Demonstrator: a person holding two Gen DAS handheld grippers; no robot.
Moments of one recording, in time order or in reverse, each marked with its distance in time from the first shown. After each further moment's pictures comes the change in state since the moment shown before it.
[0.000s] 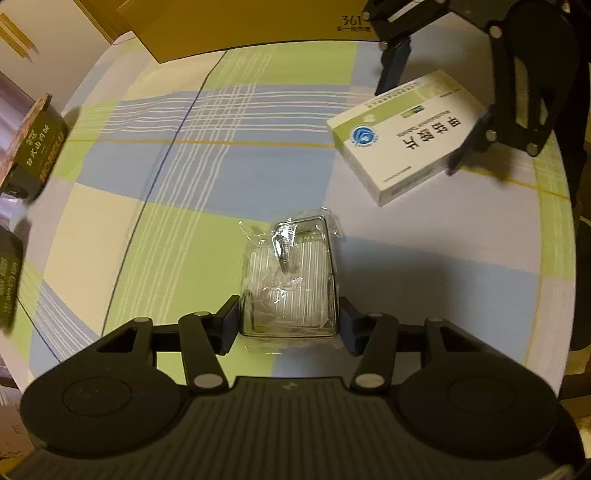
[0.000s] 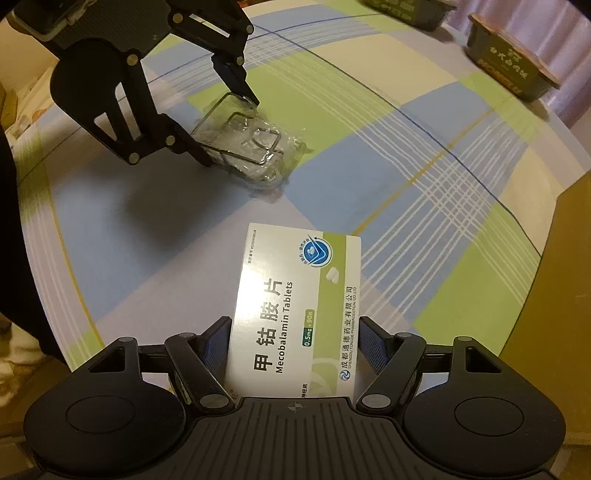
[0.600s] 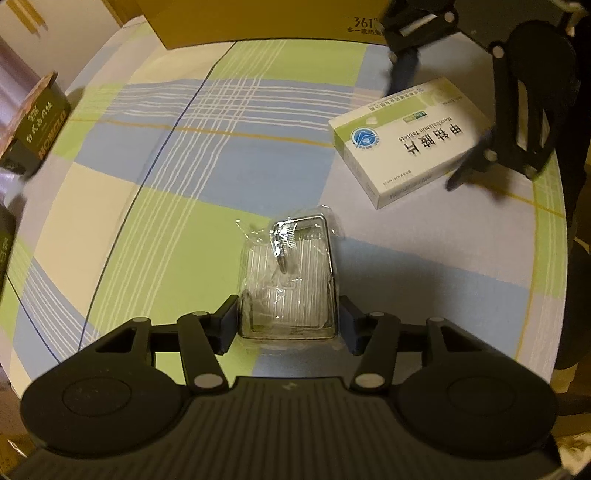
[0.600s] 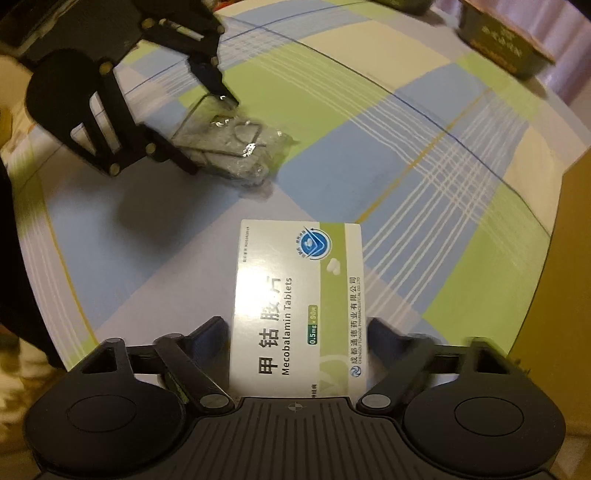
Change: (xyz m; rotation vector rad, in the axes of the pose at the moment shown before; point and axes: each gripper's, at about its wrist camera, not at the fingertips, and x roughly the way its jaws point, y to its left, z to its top) left arm 0.001 0.001 -0.001 -0.080 0.012 -0.023; right arm 0.009 -0.010 0.002 0.109 0.015 0.038
